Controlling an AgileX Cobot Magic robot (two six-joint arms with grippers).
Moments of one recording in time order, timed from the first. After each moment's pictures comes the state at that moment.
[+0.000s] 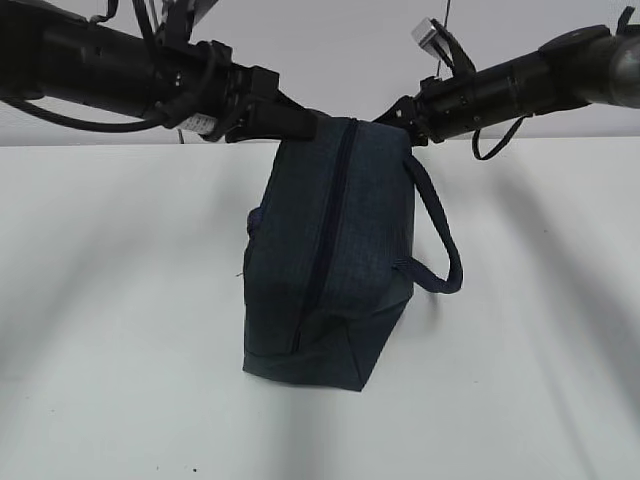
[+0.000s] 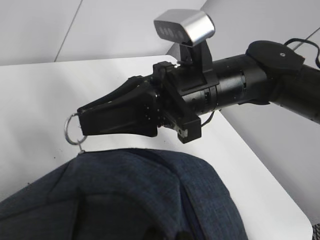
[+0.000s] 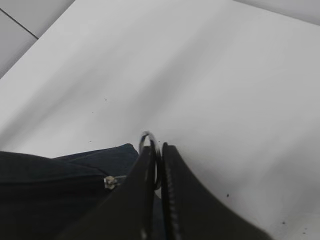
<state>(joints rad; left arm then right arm) -0.32 1.84 -1.35 -1.32 0.82 1.14 0.02 2.37 -1.95 1.22 1.06 -1.22</state>
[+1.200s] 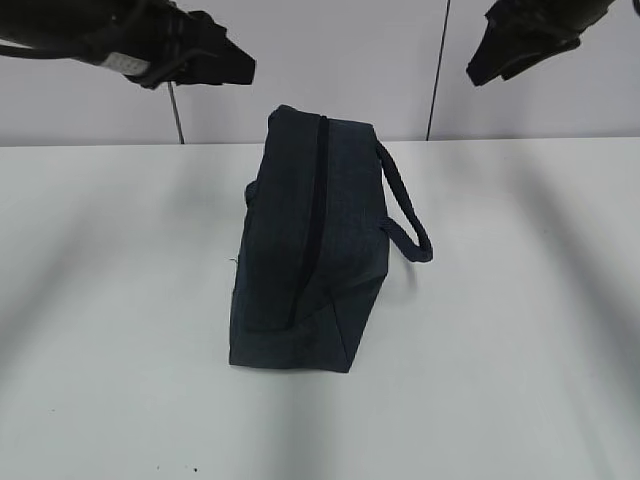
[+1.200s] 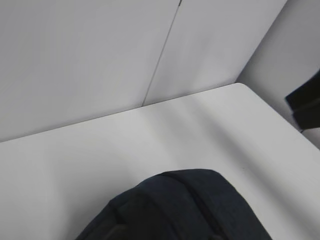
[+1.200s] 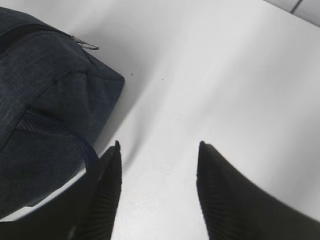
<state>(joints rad) -0.27 1.69 -1.36 -0.99 0.64 0.94 0.01 2.00 -2.01 0.41 1.23 -0.56</state>
